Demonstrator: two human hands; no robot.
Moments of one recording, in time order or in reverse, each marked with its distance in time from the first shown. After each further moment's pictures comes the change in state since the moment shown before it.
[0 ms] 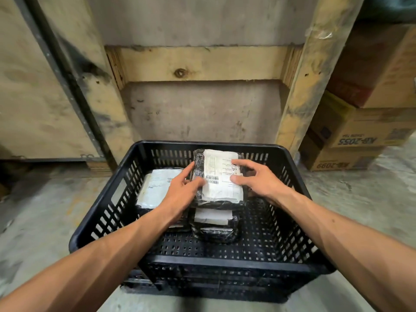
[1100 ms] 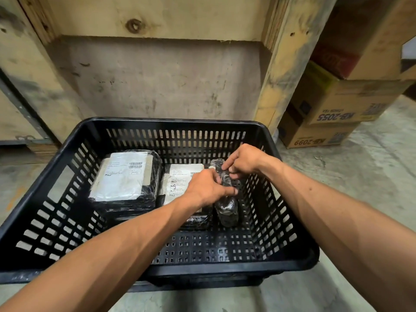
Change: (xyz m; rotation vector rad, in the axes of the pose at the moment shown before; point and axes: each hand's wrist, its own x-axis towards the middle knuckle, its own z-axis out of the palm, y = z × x) left_hand 0.016 -0.012 0.120 0.538 -0.285 -0.114; right_hand 0.033 0.002 -0.034 -0.513 -0.060 0.373
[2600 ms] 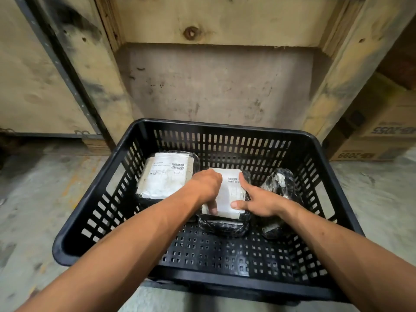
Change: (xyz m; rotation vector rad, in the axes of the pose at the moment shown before) left_hand 0.025 -0.036 -0.081 0.923 -0.153 -0.098; right_hand 0.024 0.023 0.093 -0.260 -0.327 -0.198
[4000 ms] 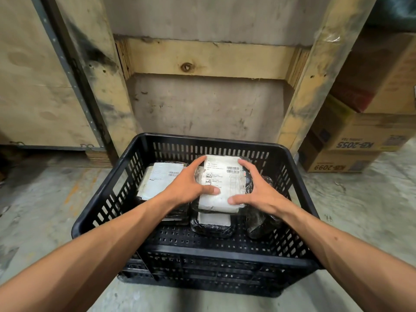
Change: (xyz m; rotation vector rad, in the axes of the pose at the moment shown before) left_hand -0.070 -0.029 0.001 -1.102 0.340 0.308; right_hand -0.085 -0.018 -0.018 0.427 0.329 -0.333
